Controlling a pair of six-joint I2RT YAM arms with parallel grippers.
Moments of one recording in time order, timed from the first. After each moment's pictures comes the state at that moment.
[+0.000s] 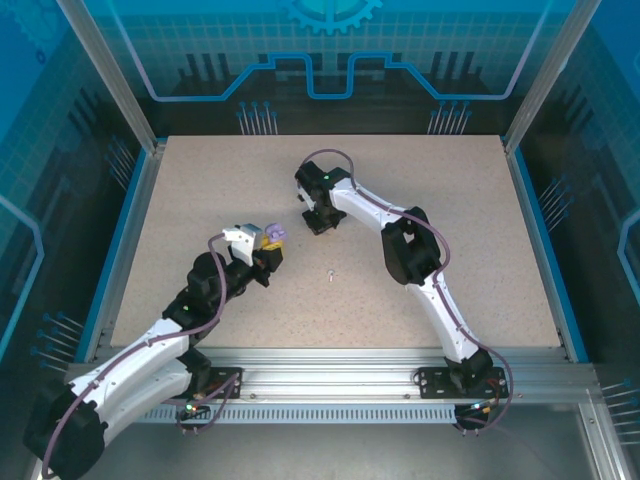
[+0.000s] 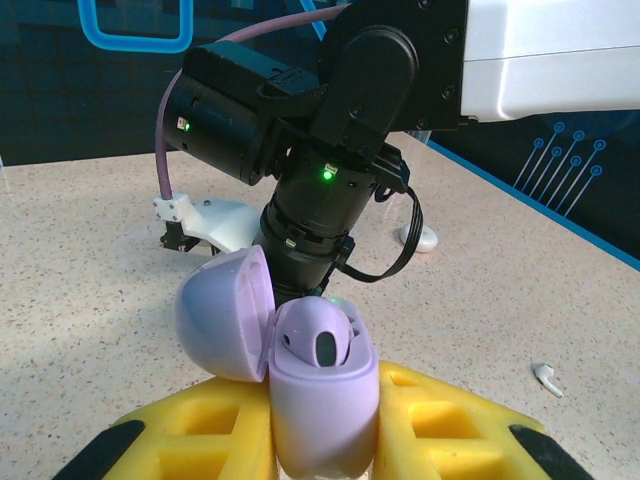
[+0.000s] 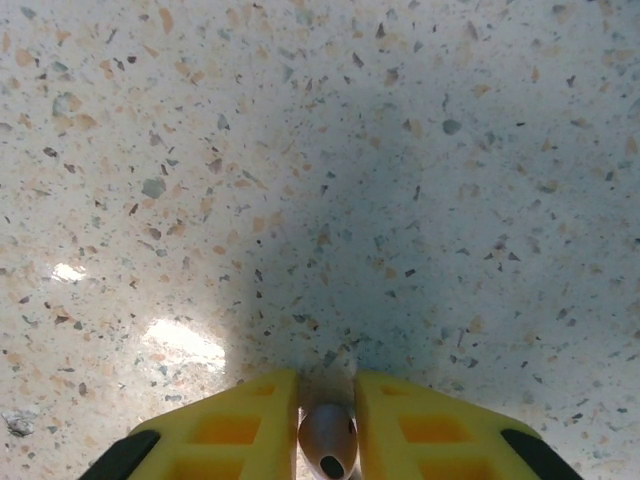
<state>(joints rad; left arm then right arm) -0.50 0.79 0.34 0.31 0.10 -0.20 0.64 2.50 2.20 -1.06 0.03 0.10</state>
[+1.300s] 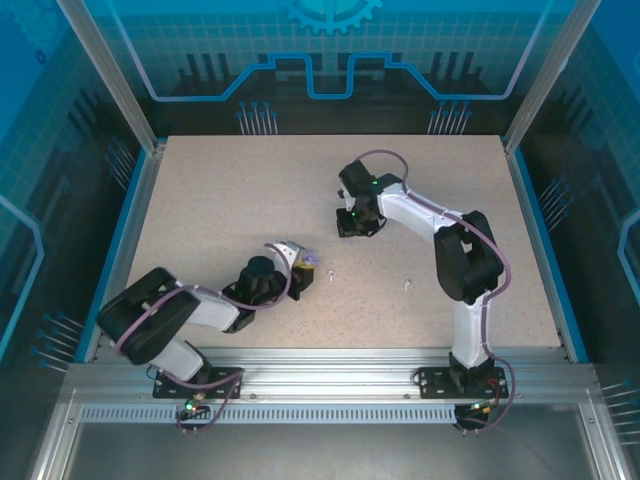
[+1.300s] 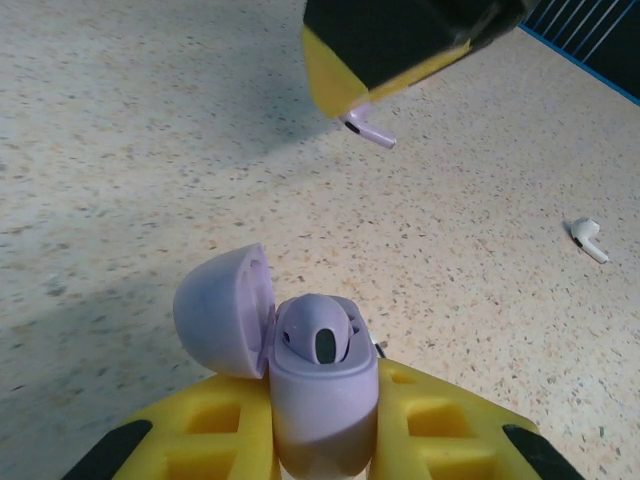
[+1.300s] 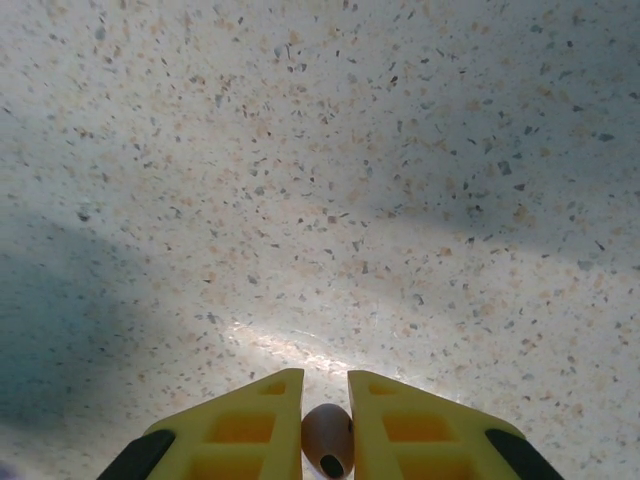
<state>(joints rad) -0.64 1.56 0.30 0.88 0.12 -0.27 0.52 1.99 1.57 -0.82 -0.15 0.38</state>
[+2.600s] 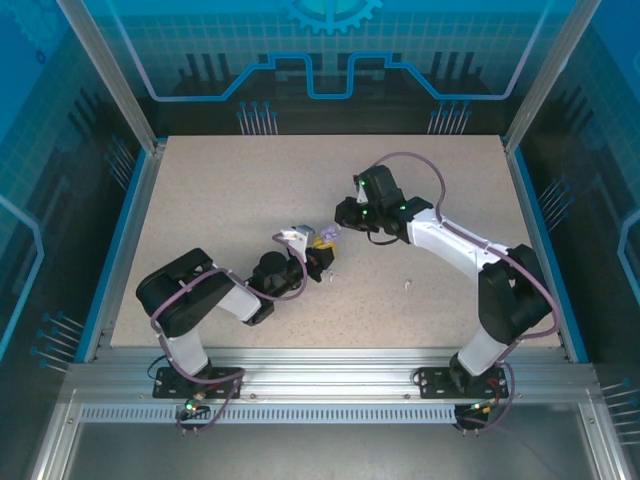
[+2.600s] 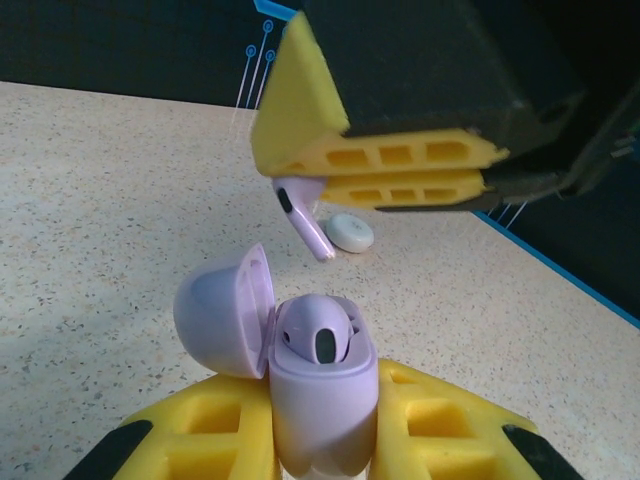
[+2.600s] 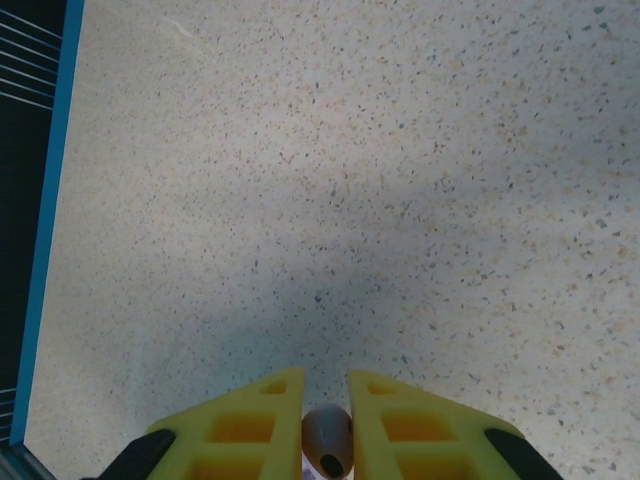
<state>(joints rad) -0.70 1.77 0.44 1.27 0.02 -0.38 0.54 1.64 1.21 -0.35 -0.21 0.69</state>
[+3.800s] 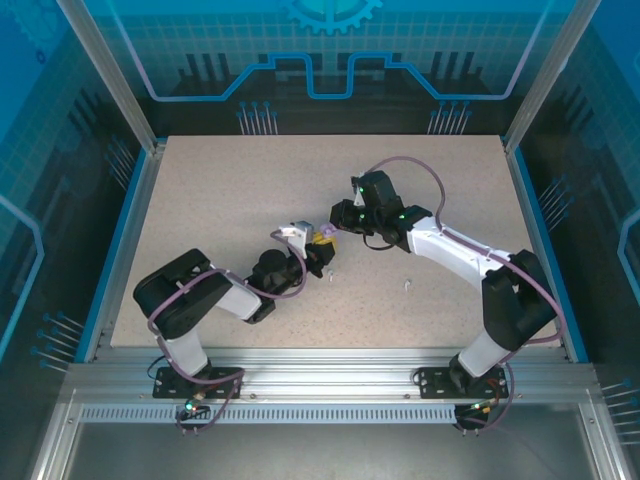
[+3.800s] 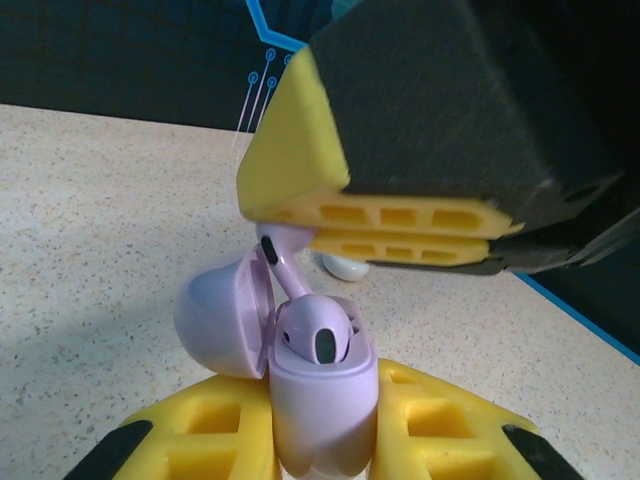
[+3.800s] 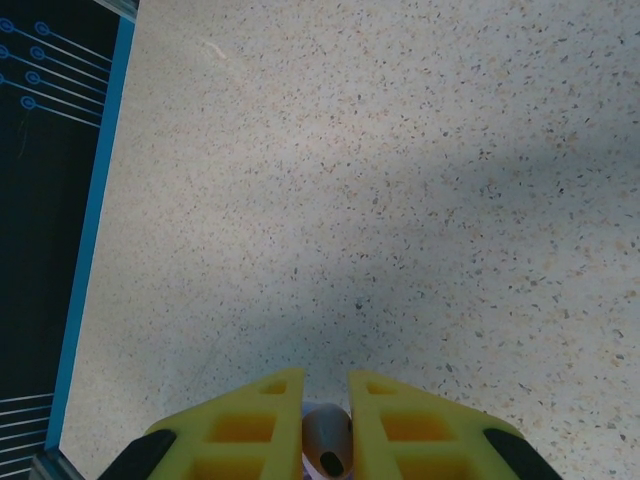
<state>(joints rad) -0.70 1.75 0.46 1.27 0.00 -0.40 0.58 1.61 1.15 -0.24 -0.19 0.74</state>
